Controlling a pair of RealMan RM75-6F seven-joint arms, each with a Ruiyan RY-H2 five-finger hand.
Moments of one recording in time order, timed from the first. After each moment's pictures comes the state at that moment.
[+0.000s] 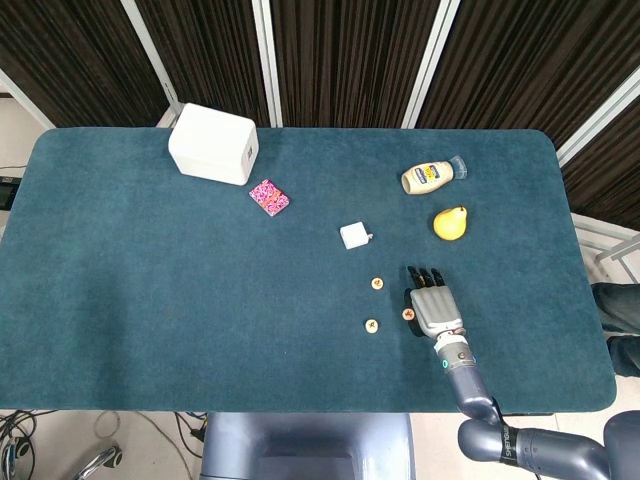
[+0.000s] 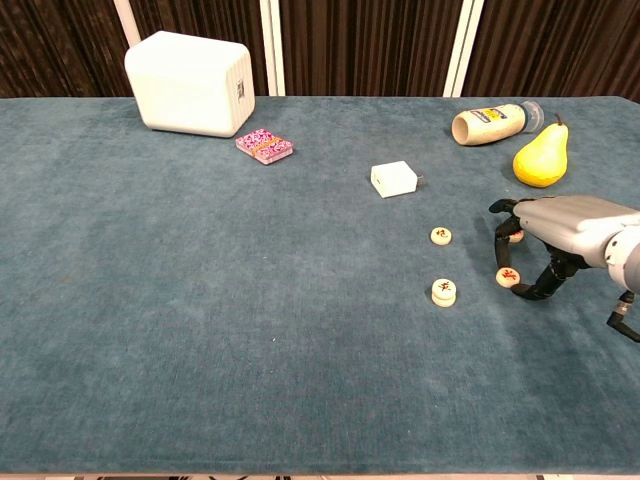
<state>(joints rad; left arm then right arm) -0.02 -1.00 -0.16 -1.68 1.18 1.48 0.04 0.64 -1.60 0.10 -1.49 -0.84 1.07 -0.63</state>
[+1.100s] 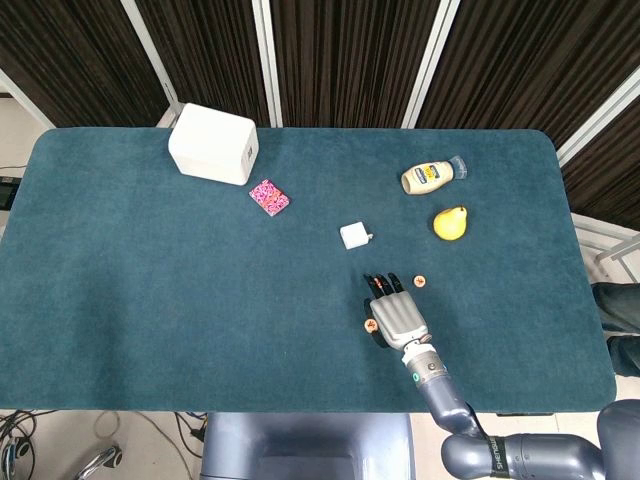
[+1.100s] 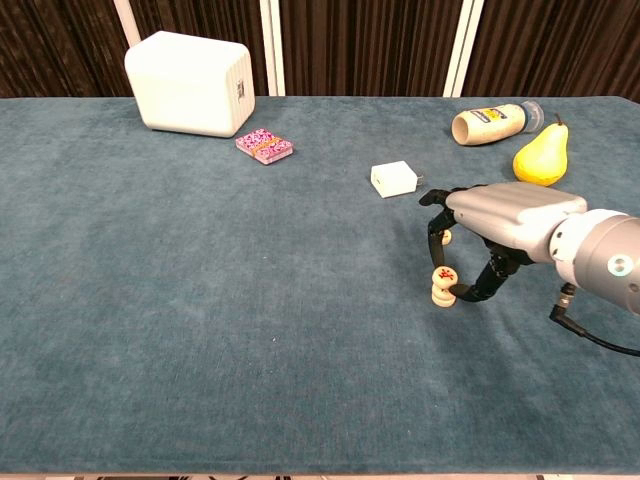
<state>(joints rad) -0.02 -1.00 -0.17 -1.68 1.17 1.47 0.02 0.70 -1.60 0.12 -1.71 -0.85 1.12 -0.76</state>
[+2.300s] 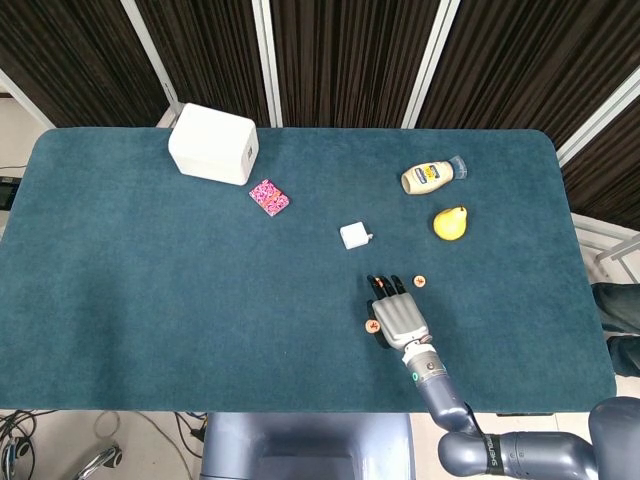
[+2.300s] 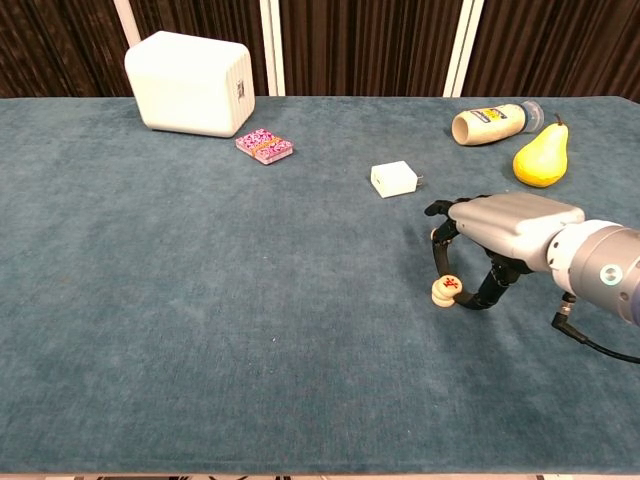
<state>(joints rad) -0.02 -1.00 -0.17 -1.68 1.16 1.47 0.03 0.71 -1.62 0.10 -1.68 -0.81 1.13 -0.77</state>
